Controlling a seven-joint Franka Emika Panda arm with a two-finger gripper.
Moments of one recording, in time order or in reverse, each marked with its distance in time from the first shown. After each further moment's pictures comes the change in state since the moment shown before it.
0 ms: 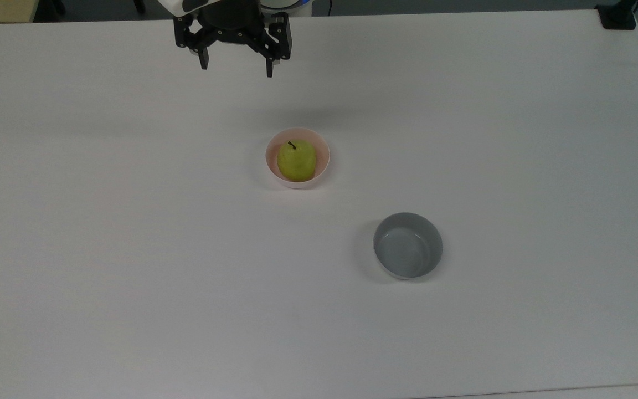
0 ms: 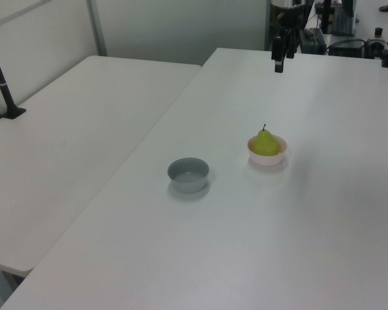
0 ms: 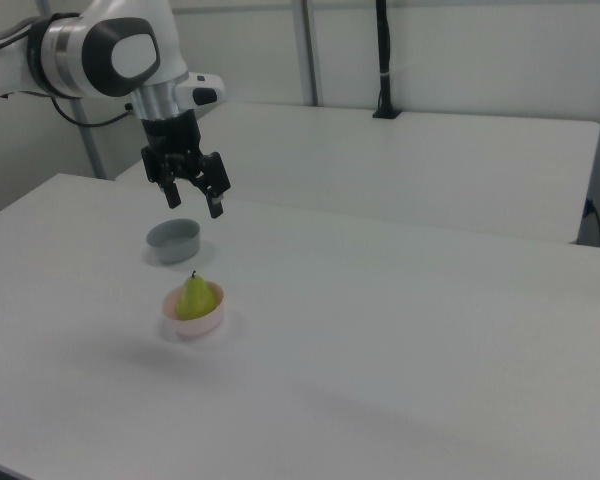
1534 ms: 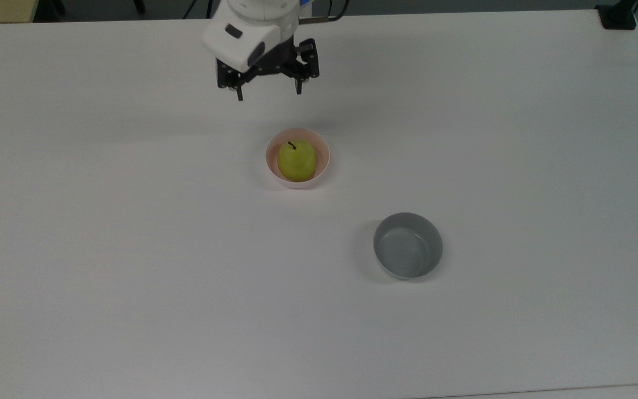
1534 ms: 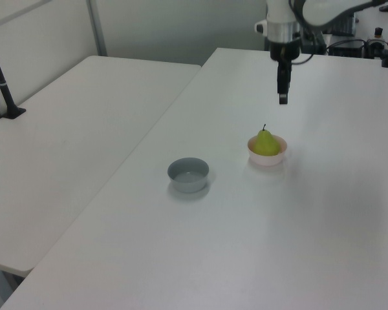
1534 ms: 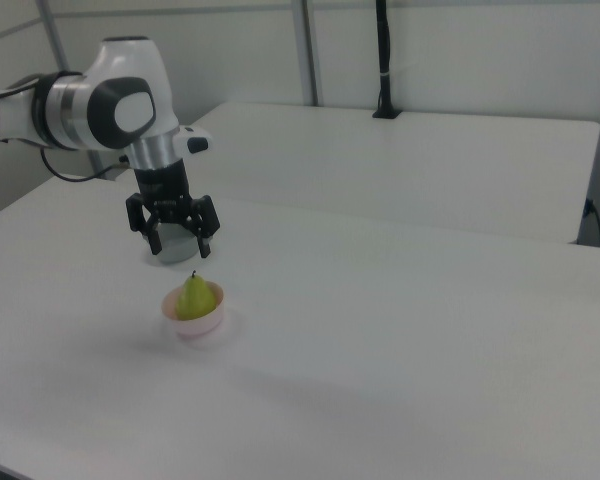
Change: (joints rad) arm 0.018 0.022 0.053 -0.165 0.000 0.117 -0.200
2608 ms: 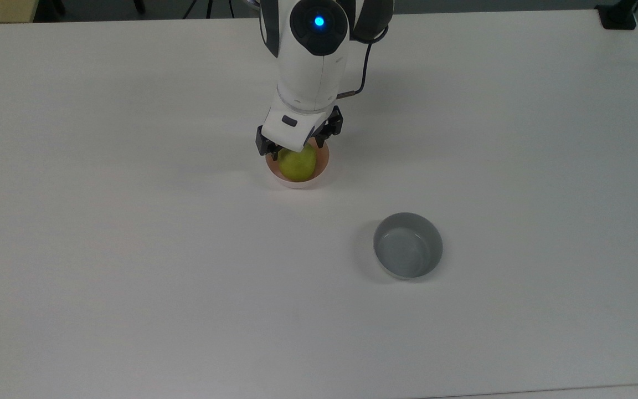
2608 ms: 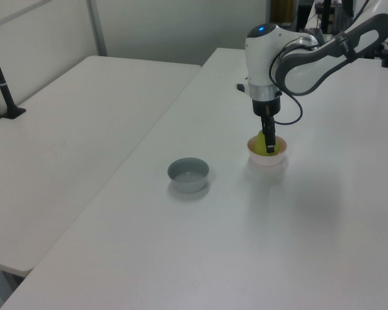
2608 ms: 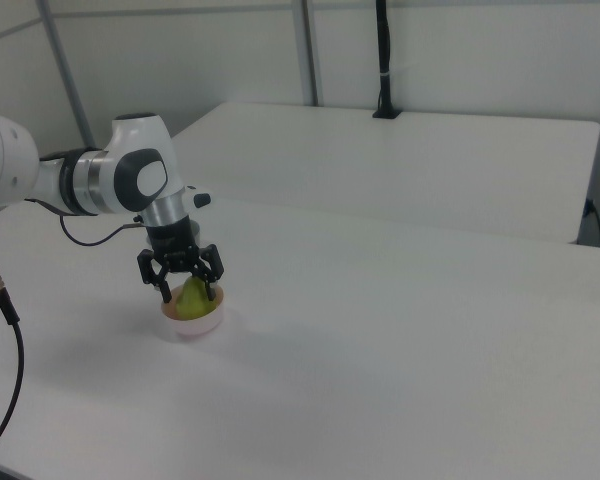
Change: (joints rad) arm 0.074 0.209 0.005 -0.046 -0.067 0.227 -0.045
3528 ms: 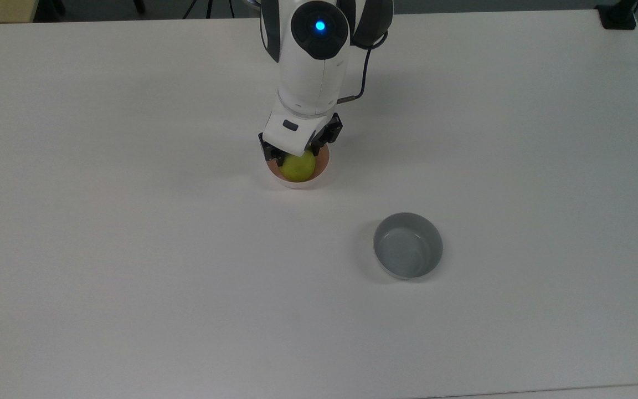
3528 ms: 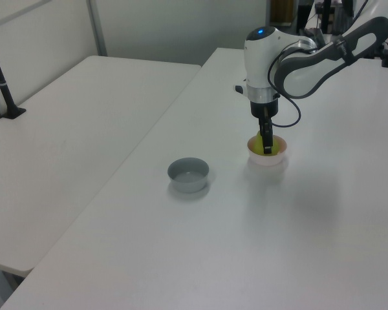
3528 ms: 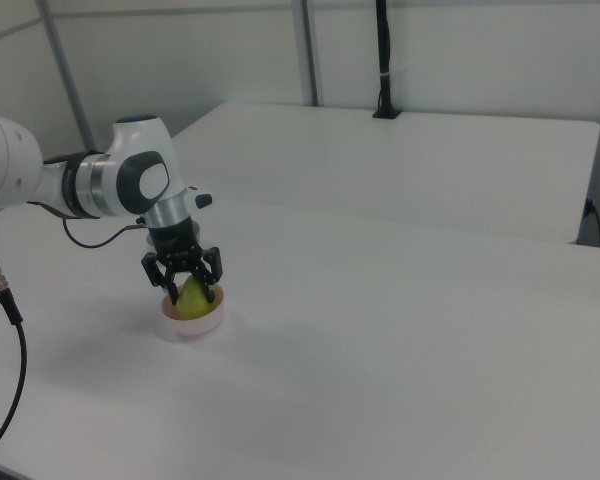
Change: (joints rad) arm 0.000 0.015 0.000 0.005 -0.006 0.032 -0.001
